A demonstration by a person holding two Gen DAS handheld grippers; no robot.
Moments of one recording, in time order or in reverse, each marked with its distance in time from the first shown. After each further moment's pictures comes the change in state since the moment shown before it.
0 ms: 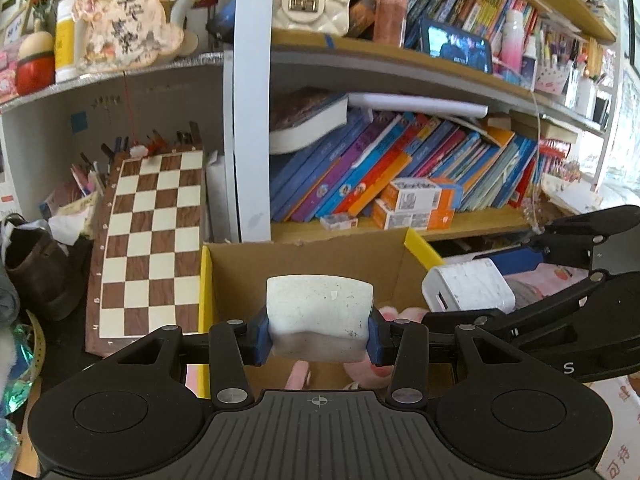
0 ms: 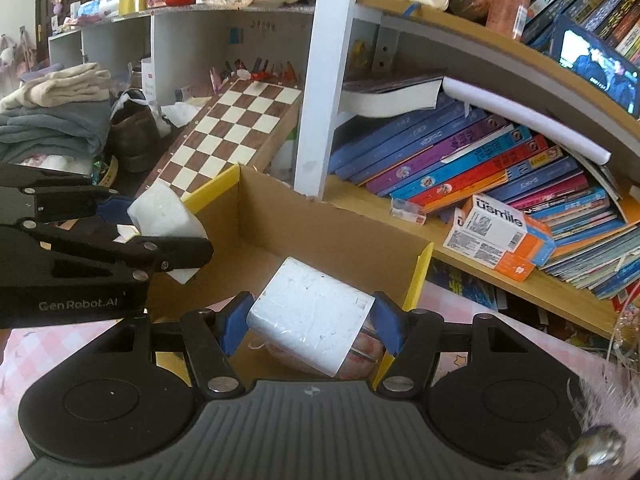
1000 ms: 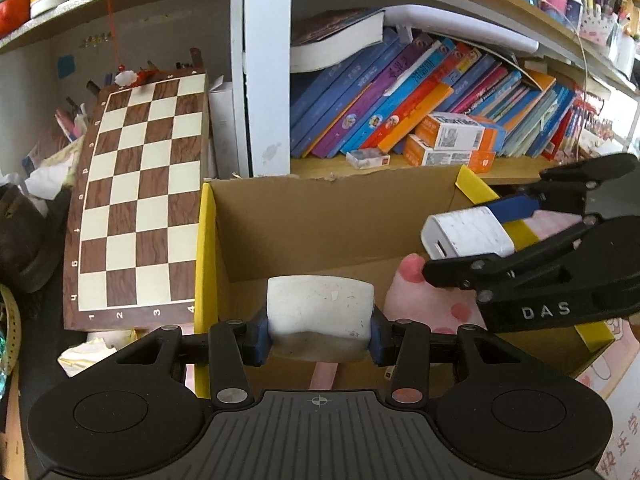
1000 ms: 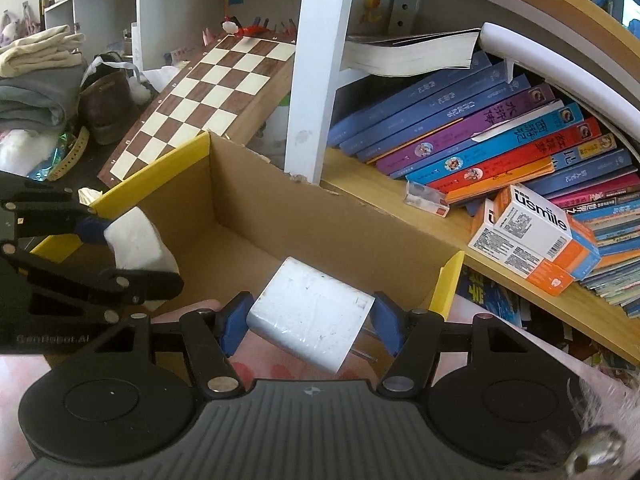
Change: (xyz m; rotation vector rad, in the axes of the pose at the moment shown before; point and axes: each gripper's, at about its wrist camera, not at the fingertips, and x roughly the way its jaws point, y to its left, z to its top) left arm 0.066 0.022 -0.009 -0.002 0.164 0.025; right arm 0.084 -0.021 0.014 -0.043 0.075 0.036
